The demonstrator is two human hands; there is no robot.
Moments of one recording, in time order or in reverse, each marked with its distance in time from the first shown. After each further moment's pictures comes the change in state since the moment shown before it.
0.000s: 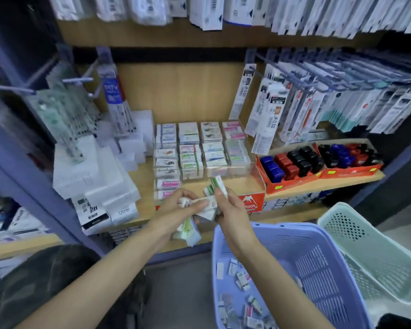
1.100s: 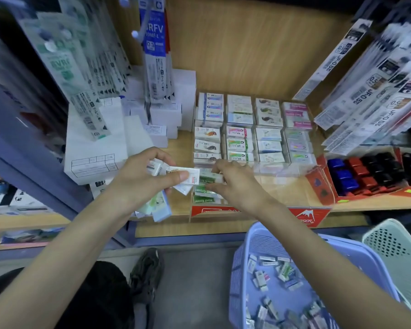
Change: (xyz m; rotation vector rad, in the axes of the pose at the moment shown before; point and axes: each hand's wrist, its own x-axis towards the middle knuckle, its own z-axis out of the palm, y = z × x) left_hand 0.035 0.032 -0.124 0.287 0.236 0.012; right_hand 0.112 0.001 0.073 -1.330 -0.449 -0.246
